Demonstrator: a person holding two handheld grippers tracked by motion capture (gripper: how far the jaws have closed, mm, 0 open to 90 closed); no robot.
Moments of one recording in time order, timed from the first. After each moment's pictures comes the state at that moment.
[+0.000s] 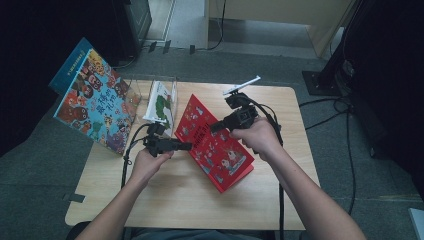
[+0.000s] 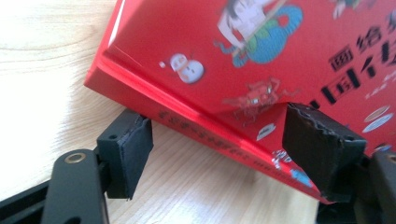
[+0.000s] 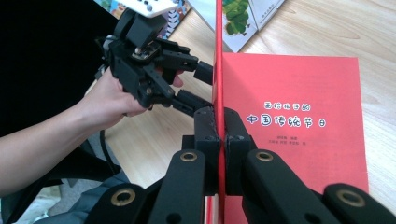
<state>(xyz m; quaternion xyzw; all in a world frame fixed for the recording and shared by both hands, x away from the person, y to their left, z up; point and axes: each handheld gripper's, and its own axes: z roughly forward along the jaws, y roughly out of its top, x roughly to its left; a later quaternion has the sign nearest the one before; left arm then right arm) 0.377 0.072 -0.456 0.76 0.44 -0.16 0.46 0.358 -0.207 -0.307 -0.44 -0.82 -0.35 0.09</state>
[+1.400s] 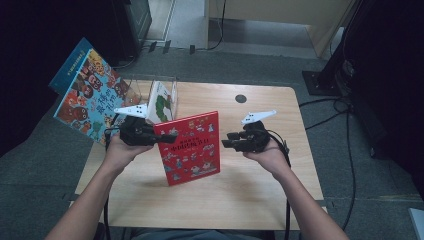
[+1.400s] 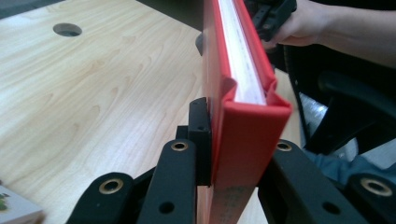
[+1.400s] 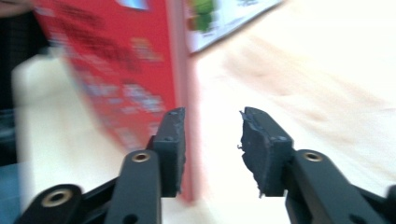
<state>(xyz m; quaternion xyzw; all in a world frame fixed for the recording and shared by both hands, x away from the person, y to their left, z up) 0.357 0.110 -0.370 0.84 0.19 -0.06 0.51 0.341 -0.260 -0.405 -0.34 -0.83 -0.44 -0.05</state>
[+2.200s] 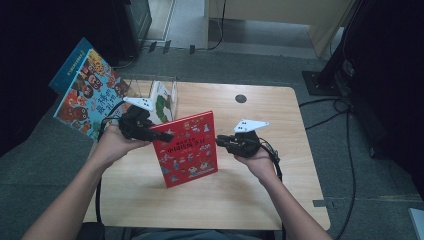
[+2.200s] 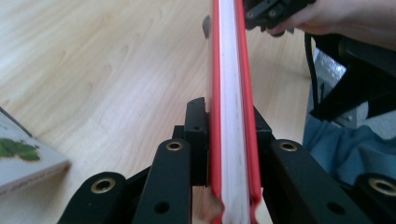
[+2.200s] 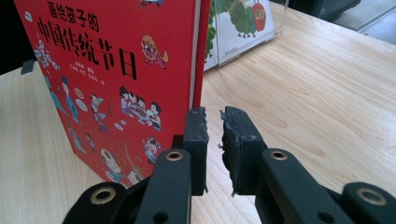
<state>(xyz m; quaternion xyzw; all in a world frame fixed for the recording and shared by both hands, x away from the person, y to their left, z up) 0.365 0.099 -0.334 0.89 0.22 -0.08 0.38 0.331 -0.236 -0.423 -0.32 -0.81 -0.48 -0.10</state>
